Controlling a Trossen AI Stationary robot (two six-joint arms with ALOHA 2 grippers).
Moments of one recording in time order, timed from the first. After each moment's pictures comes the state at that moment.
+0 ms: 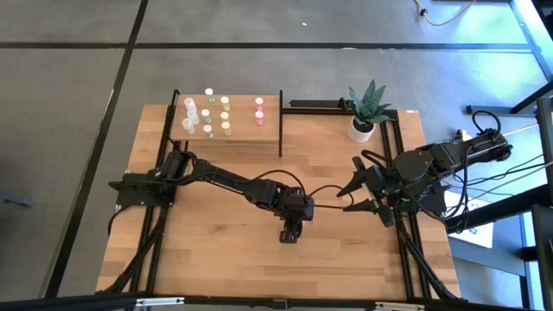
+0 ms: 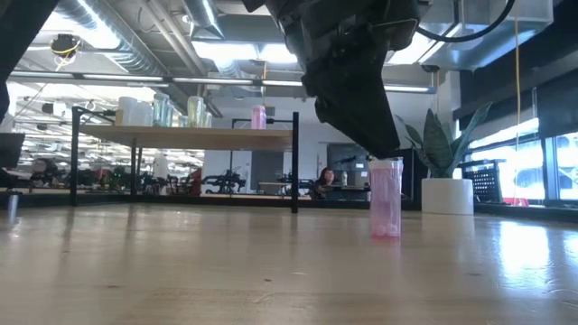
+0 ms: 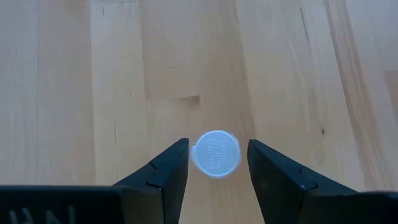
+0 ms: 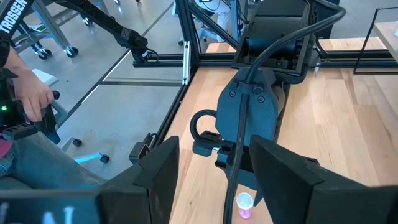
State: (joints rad) left arm -0.20 2.14 1.73 -0.59 0.01 -0.12; right arm 0.38 0.93 1.06 -0.49 0.00 0.21
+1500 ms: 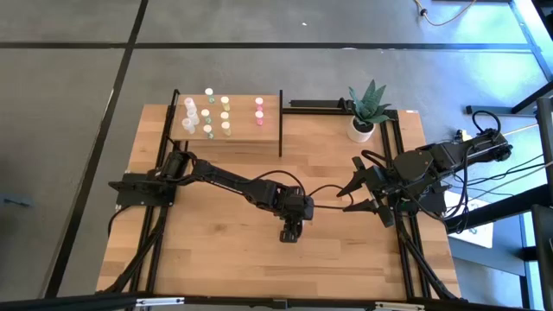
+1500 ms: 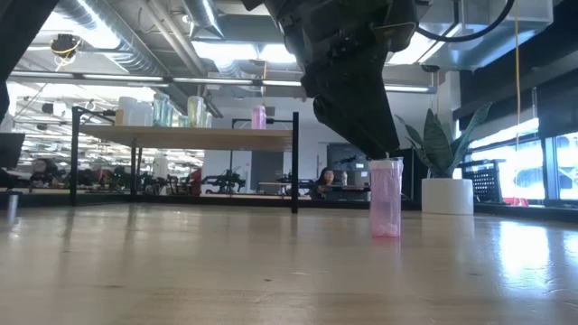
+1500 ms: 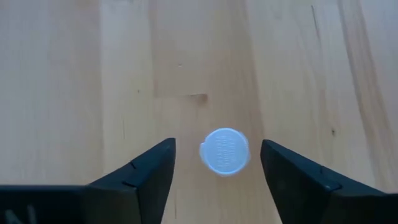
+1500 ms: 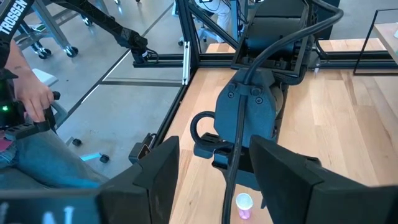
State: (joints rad) left arm -0.20 2.14 1.73 -0.60 -0.03 -0.13; right arm 0.38 0.93 1.06 -0.49 0.00 0.20
